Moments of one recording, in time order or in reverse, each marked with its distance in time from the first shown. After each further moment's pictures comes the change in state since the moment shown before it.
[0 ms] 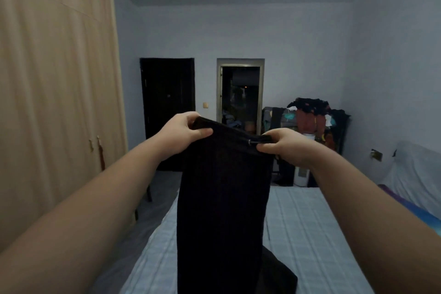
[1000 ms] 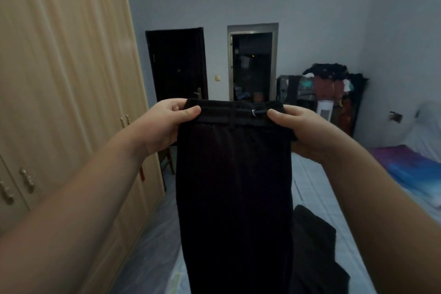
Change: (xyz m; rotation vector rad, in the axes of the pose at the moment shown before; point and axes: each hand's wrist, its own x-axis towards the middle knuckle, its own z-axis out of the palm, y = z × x) left_hand -0.112 -0.074 -0.210 -0.529 -0.234 -0.155; right_hand -0.016 -0.161 0.184 0.767 0.039 0.046
